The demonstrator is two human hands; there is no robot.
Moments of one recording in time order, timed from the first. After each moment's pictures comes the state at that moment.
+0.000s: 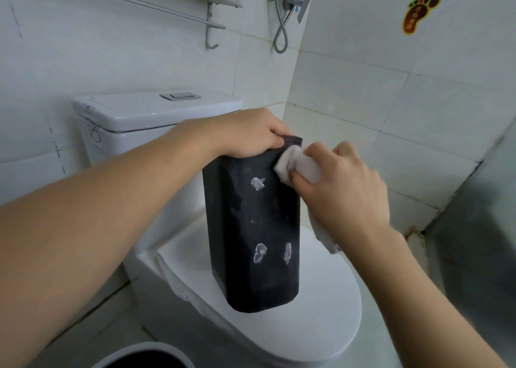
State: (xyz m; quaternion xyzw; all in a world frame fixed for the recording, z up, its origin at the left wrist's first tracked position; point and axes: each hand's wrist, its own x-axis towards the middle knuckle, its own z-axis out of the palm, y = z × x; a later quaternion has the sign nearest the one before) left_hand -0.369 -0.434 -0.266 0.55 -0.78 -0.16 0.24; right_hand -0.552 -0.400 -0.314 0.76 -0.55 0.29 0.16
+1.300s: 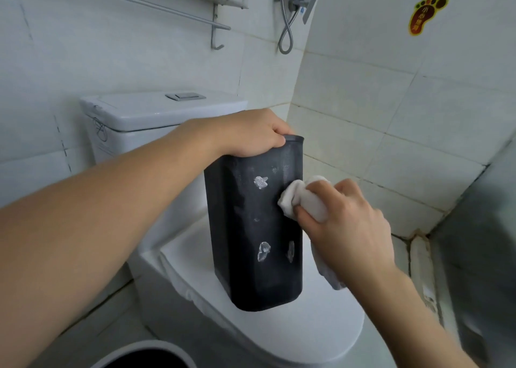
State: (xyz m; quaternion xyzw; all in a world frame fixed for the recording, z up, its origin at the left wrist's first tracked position) left_hand -0.367 -0.438 -0.268 0.57 -0.77 -0.16 0.24; right_hand -0.568 -0.379 -0.347 0.78 -0.56 0.26 0.12
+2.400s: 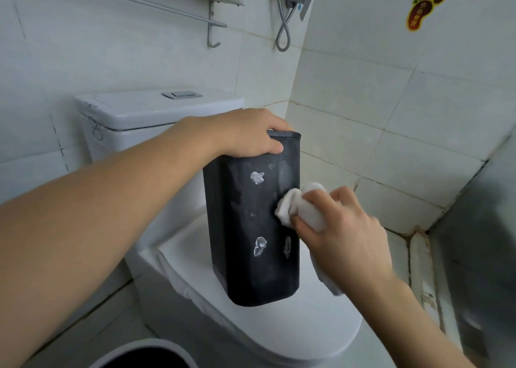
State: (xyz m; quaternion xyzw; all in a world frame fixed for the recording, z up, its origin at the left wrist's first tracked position) left_hand -0.370 -0.430 -0.266 0.59 -0.77 -0.13 0.21; right_hand -0.578 -0.379 -0.365 0.79 -0.54 0.27 0.13
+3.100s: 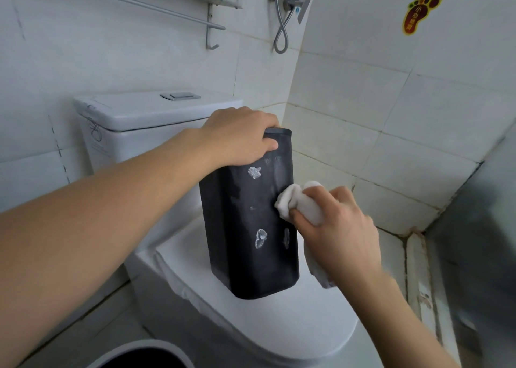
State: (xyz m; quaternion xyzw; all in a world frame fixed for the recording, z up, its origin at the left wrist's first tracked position) left_hand -0.369 -0.431 -0.277 0.64 -0.74 0.05 0.19; right_hand -0.577 -0.392 -0.372 0.77 -0.56 0.30 0.08
